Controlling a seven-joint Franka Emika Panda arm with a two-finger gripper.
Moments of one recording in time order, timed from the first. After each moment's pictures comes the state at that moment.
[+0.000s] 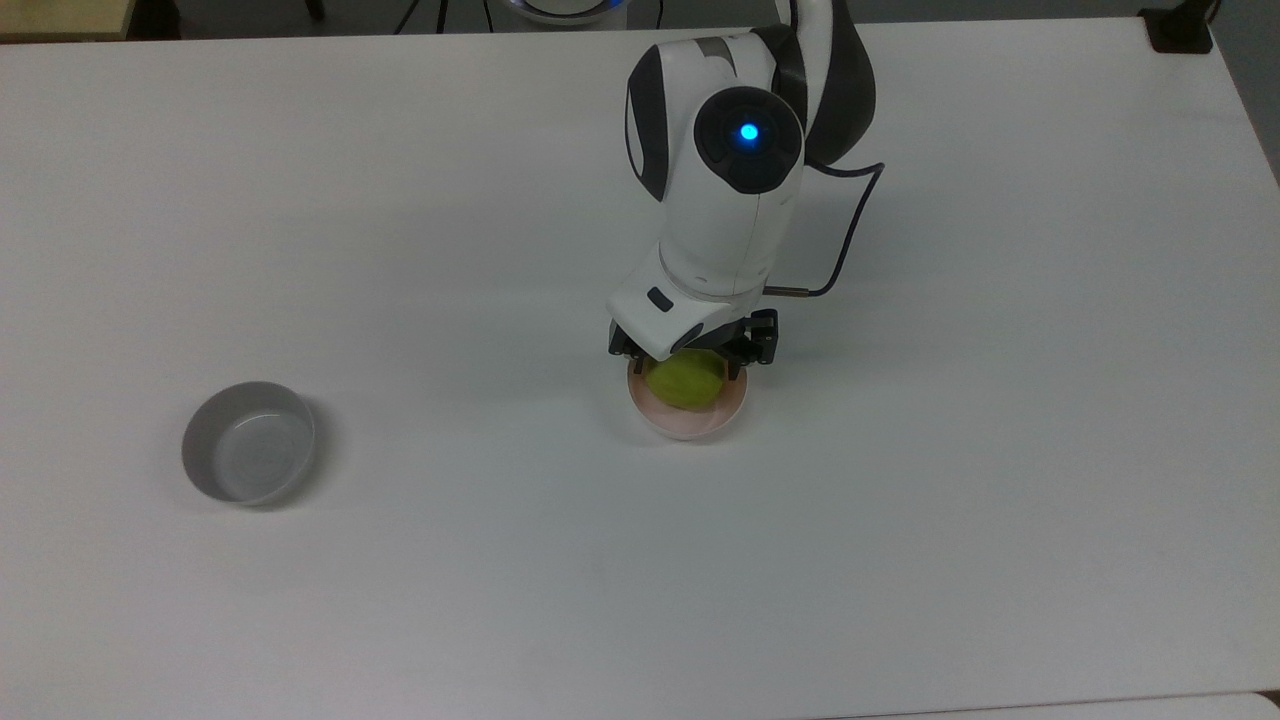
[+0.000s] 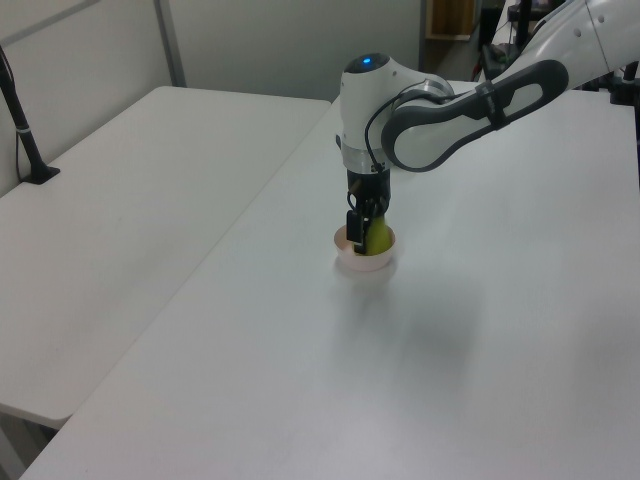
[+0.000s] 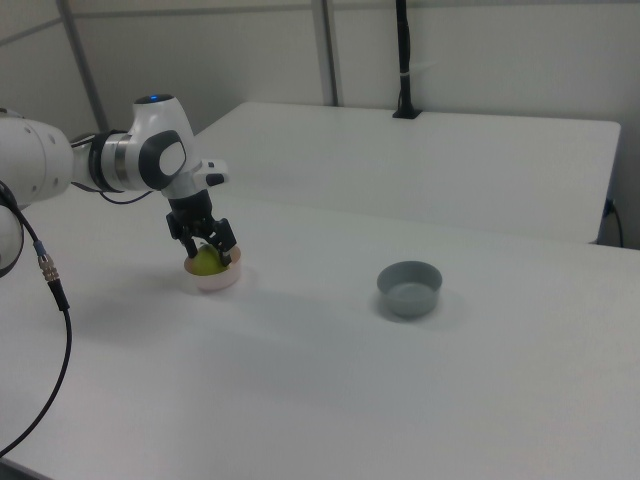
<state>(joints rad) 0.38 0.61 -0.17 -1.44 0.03 2.06 0.25</state>
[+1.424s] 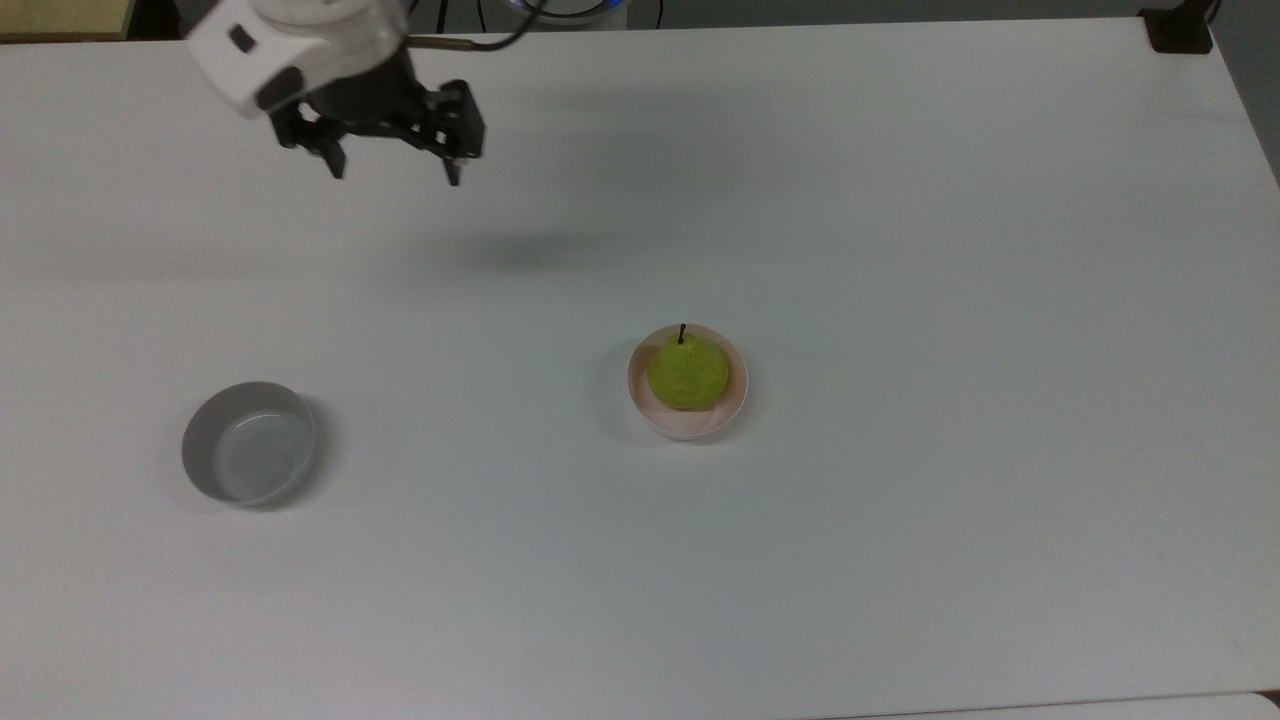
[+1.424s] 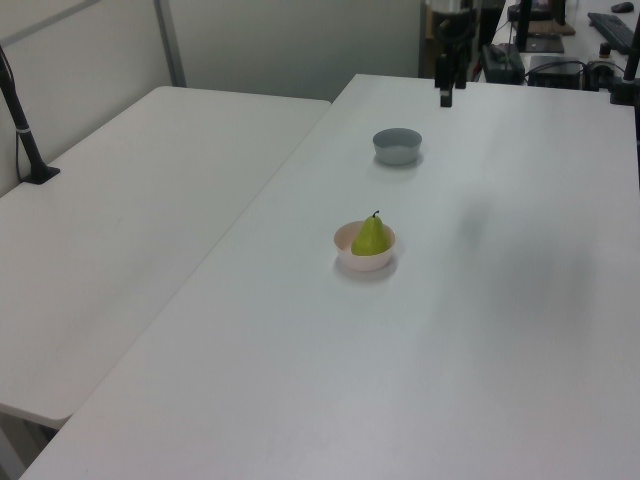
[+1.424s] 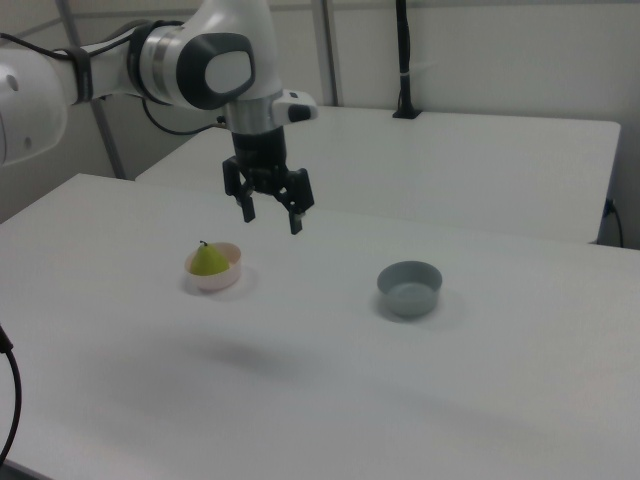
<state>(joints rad) 0.03 0.24 -0.19 -1.50 0.03 1.69 -0.12</state>
